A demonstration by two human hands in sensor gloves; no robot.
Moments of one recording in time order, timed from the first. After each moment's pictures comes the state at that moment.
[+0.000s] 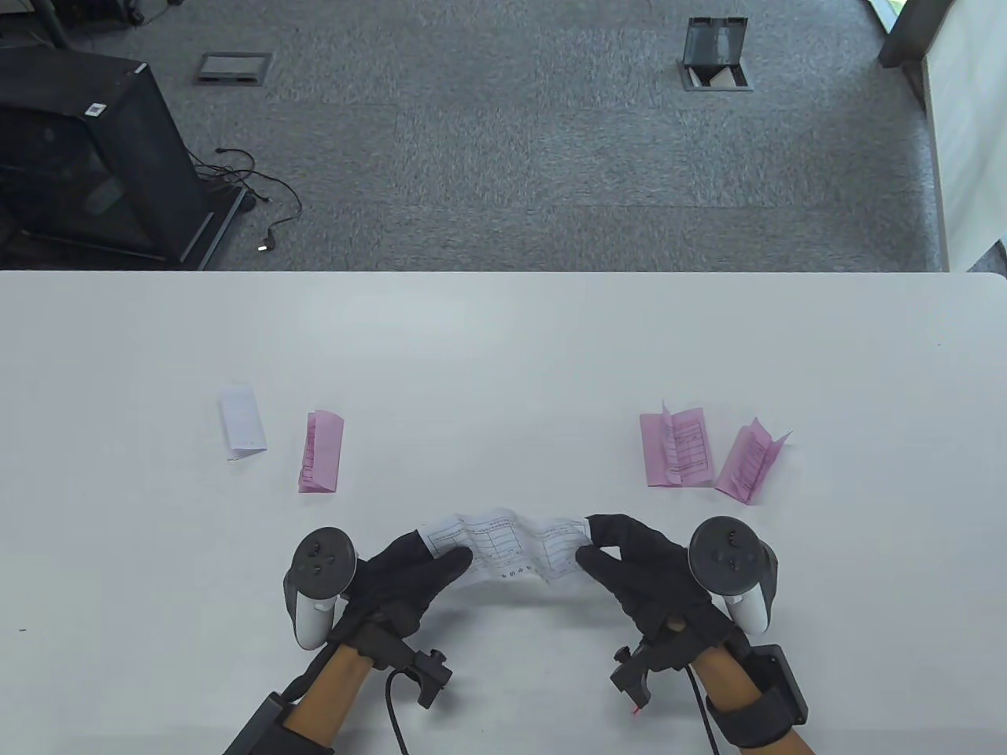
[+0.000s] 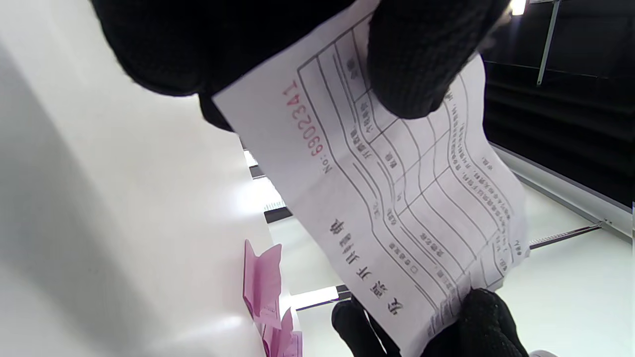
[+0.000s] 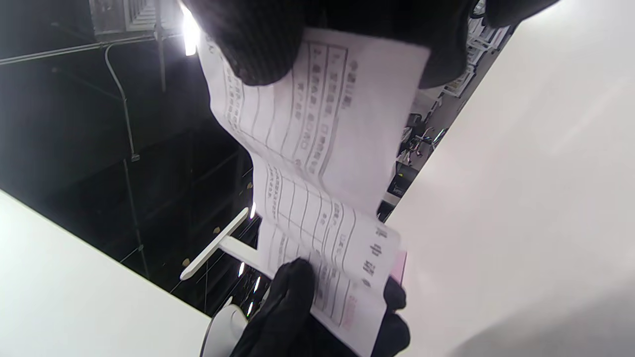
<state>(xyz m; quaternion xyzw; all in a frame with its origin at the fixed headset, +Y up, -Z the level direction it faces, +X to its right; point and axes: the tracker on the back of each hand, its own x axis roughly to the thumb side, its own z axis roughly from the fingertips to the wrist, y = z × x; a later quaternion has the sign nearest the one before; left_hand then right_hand) -0.168 -0.765 -0.232 -0.07 -0.11 0.62 0.77 0.165 -0.709 -0.234 0.14 0.04 0.83 0.54</state>
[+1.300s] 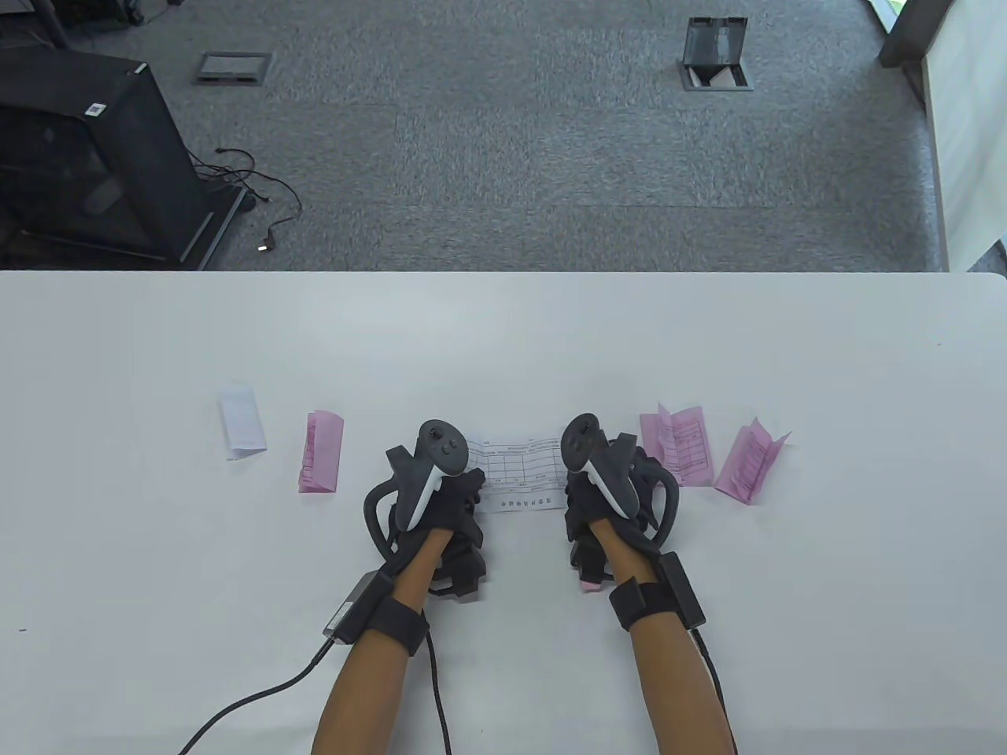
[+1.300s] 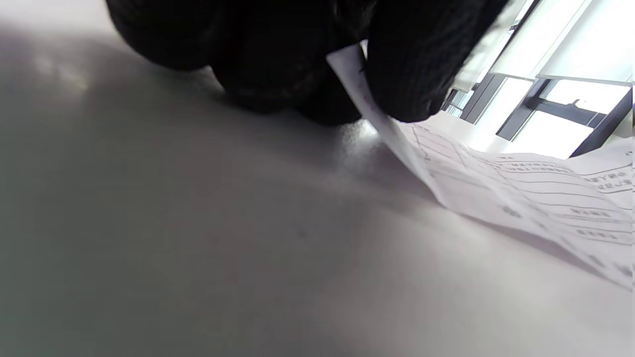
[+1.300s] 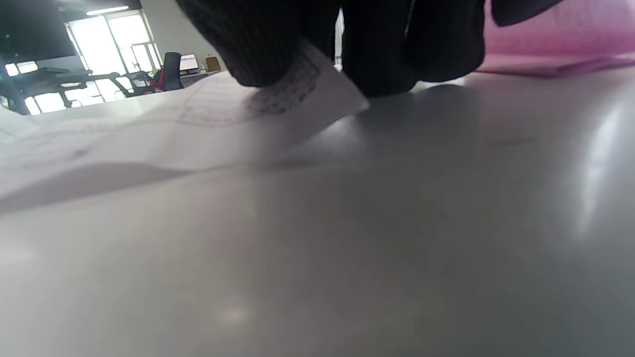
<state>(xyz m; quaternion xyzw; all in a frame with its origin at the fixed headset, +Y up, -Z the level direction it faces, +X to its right) -0.112 -0.774 -0.350 -0.11 0.14 0.18 0.97 0.104 -0.773 -0.365 -0.13 0.05 0.99 0.03</state>
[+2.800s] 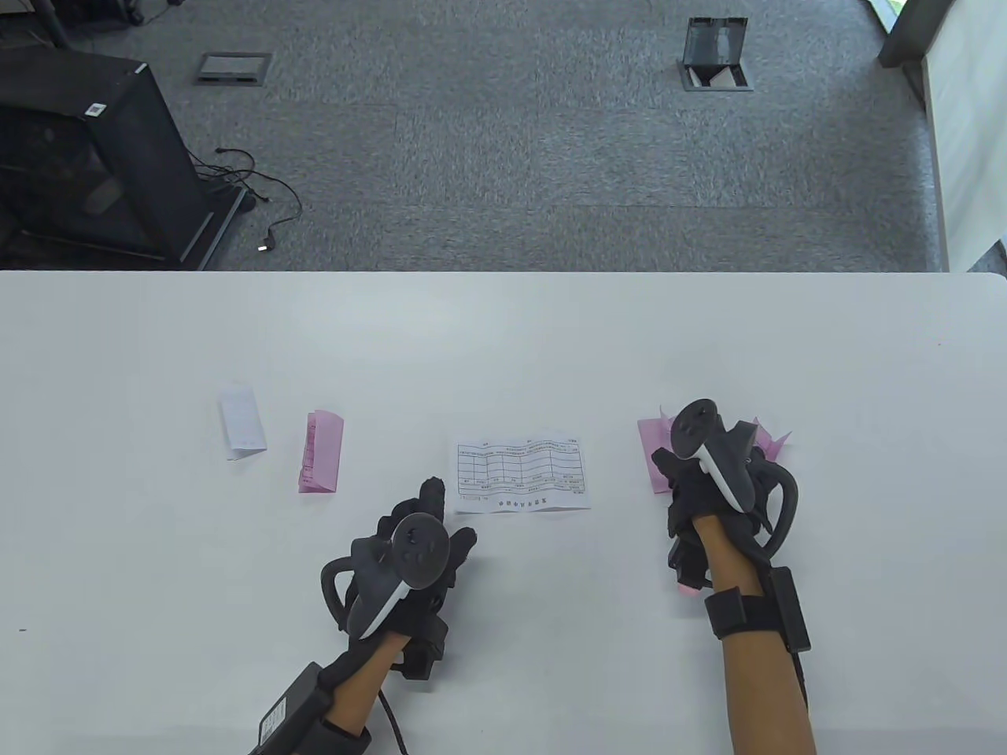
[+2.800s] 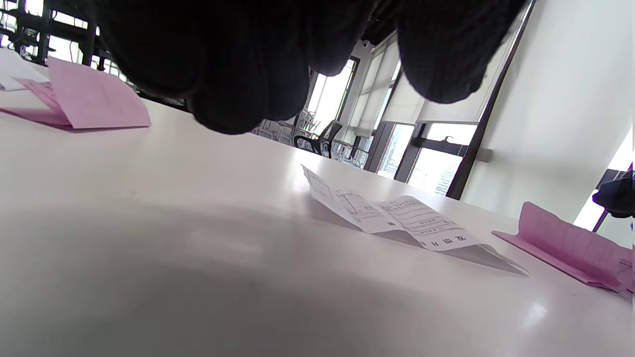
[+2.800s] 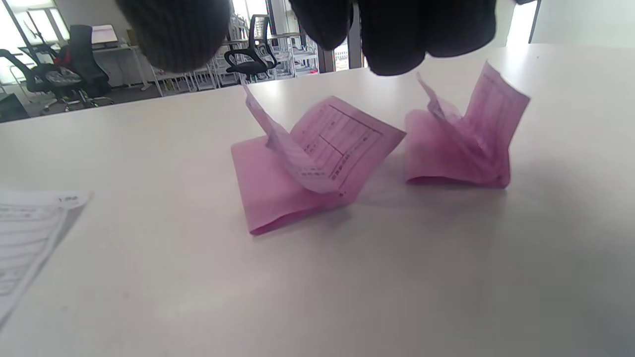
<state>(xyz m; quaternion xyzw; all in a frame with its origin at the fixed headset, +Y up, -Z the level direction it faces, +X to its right) -0.134 -0.731 -0.240 -0.01 0.01 0.16 0.99 0.211 -0.723 -0.349 -0.22 0.10 0.97 0.02</state>
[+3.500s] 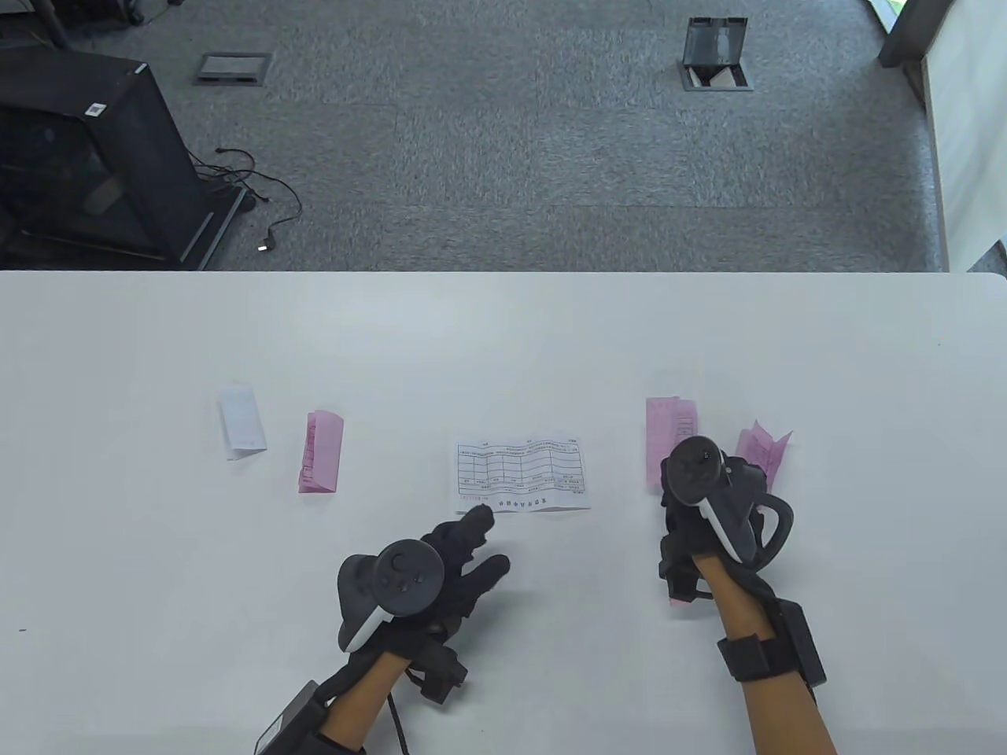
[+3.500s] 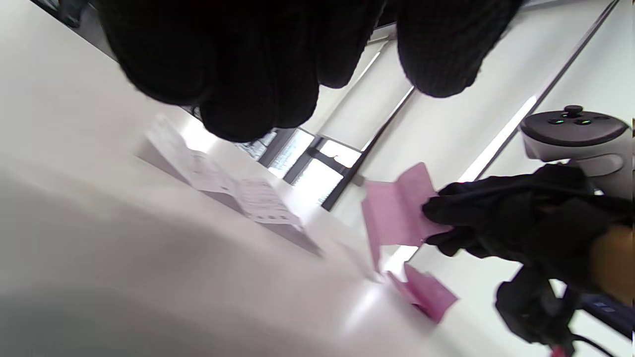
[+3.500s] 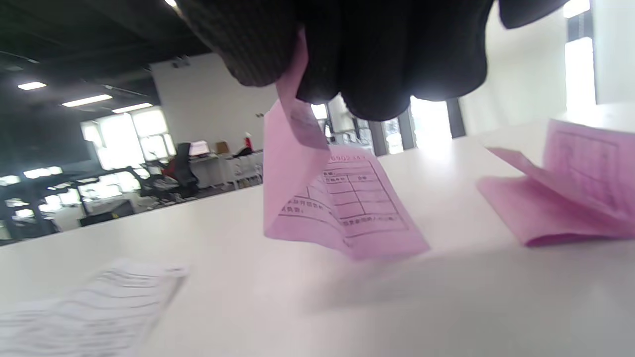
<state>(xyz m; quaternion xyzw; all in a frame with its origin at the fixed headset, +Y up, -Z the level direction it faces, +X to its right) -0.115 -0.739 -0.223 -0.01 -0.17 0.37 0.91 0.192 -0.703 -0.290 -0.11 -0.11 0.98 0.09</state>
